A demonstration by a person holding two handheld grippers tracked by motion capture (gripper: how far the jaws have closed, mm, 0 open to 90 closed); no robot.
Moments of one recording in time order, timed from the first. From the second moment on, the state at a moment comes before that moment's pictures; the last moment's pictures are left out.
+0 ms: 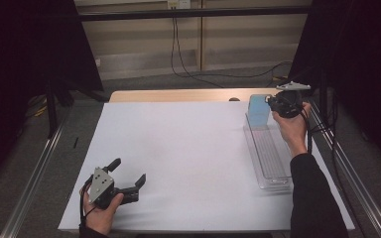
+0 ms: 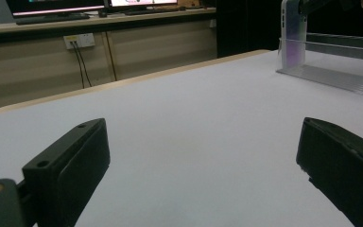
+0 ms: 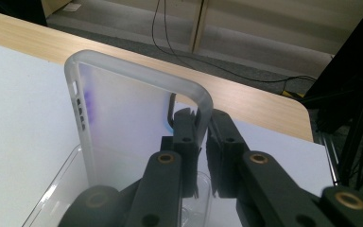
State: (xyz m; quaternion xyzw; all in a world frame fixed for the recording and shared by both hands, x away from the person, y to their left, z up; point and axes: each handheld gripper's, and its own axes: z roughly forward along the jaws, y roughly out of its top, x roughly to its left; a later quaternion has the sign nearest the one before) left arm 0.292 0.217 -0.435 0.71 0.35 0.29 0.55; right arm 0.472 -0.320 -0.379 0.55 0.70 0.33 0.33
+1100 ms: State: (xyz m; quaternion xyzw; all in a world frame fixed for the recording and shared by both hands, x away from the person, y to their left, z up) left arm 0.293 0.219 -0.435 0.71 0.35 0.29 0.54; right arm 0.470 -0.331 -0.381 0.57 0.67 0.36 0.31
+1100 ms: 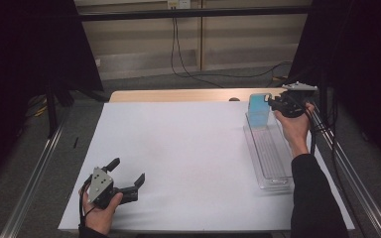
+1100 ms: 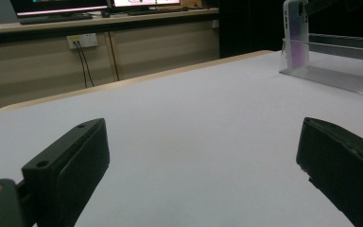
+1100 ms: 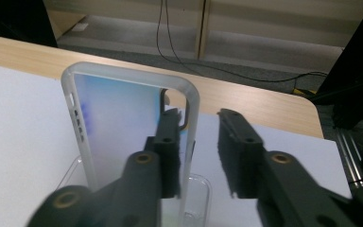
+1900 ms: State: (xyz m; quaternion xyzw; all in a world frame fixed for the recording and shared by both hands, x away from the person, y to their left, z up) left arm 0.301 0.215 -0.437 0.70 0.36 0.29 0.54; right arm 0.467 -0.340 -0.382 0.58 0.65 0.40 0.30
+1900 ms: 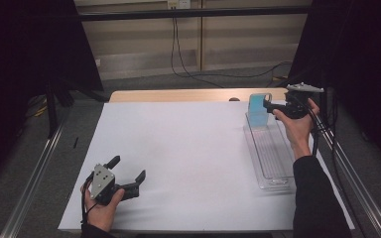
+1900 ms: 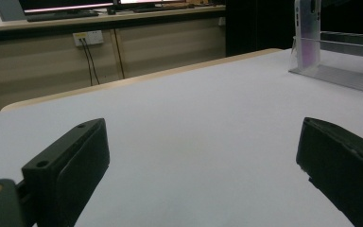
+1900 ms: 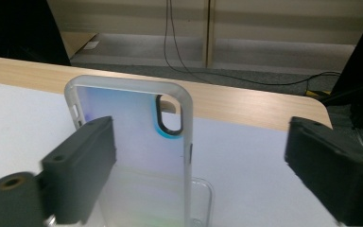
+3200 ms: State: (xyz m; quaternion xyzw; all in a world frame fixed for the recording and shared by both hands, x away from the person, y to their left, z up) left arm 0.294 0.221 -0.431 0.69 0.36 0.29 0.56; right arm 0.432 -0.336 -0.386 0.55 0.60 0.43 0.39
